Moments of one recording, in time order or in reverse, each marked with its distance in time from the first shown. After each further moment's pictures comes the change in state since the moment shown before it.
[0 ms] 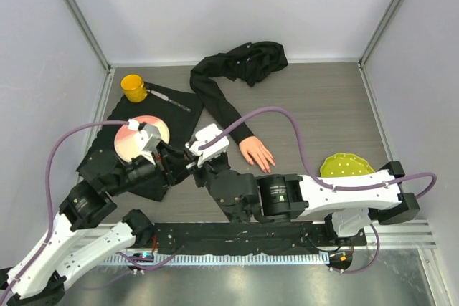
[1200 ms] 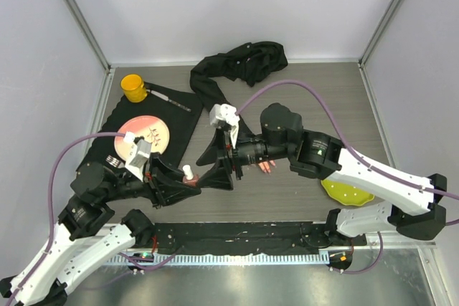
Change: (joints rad) left arm 0.018 -0.103 -0.107 0.127 0.317 -0.171; right arm -0.492 -0.235 -0.172 -0.114 -1.489 0.060
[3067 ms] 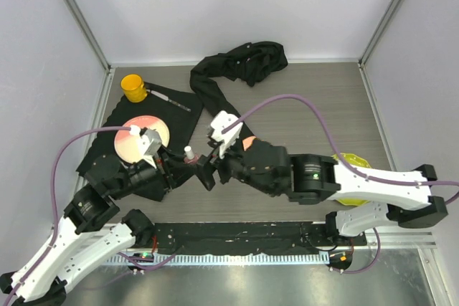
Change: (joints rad) left arm 0.001 0.059 -0.006 -0.098 -0.327 0.159; right arm 0.310 0.072 0.072 -0.080 1.011 -0.024
